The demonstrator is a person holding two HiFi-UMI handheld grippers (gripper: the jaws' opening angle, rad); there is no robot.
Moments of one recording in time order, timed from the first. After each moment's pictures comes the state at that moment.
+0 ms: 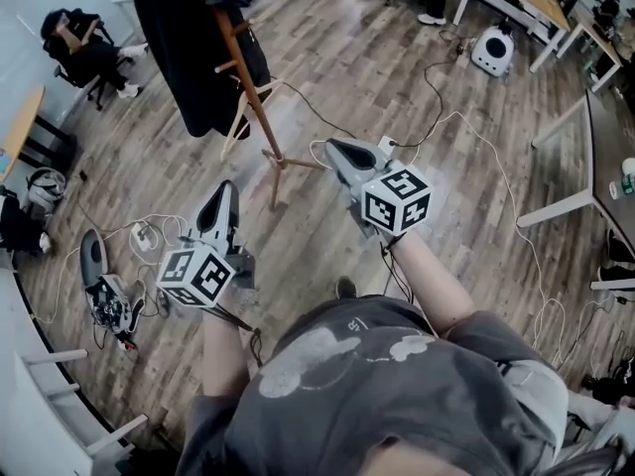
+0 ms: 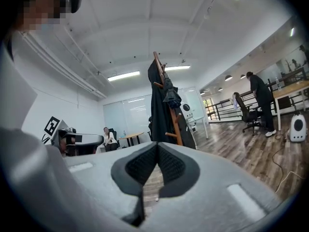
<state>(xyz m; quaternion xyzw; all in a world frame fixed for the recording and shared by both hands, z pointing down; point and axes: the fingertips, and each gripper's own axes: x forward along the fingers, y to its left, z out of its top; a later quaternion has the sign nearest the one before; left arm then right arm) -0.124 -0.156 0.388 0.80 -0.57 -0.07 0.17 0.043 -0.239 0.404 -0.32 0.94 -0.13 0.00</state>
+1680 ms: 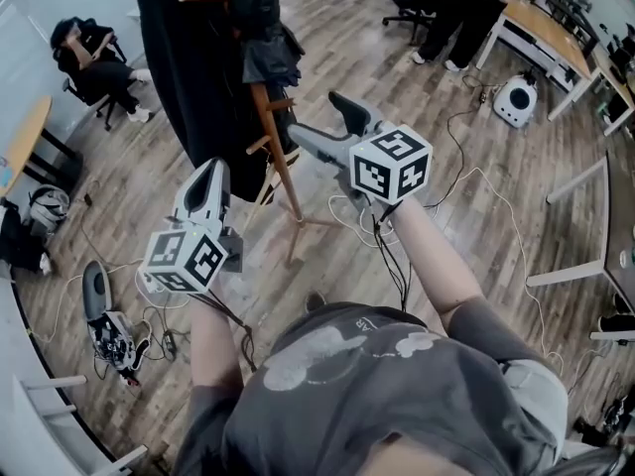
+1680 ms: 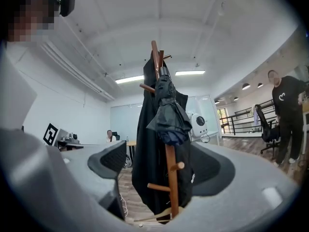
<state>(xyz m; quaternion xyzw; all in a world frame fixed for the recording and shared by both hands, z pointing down) -0.251 -0.419 0.311 0.80 -0.60 -0.06 0.08 -0.116 -0.512 0.292 -0.26 0.96 -0.06 0.03</state>
